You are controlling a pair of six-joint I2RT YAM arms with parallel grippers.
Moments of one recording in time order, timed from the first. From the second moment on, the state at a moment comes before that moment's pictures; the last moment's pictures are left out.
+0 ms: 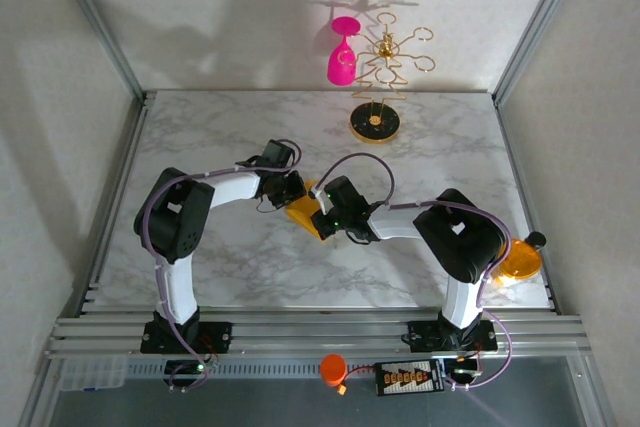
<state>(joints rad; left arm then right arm) -0.45 1.94 1.16 -0.26 0.26 -0.91 0.79 1.83 0.87 0.13 -0.16 0.15</state>
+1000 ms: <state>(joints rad) -0.51 1.73 0.85 -0.02 0.28 -1.24 0.79 1.86 0.90 0.13 -0.16 0.15</state>
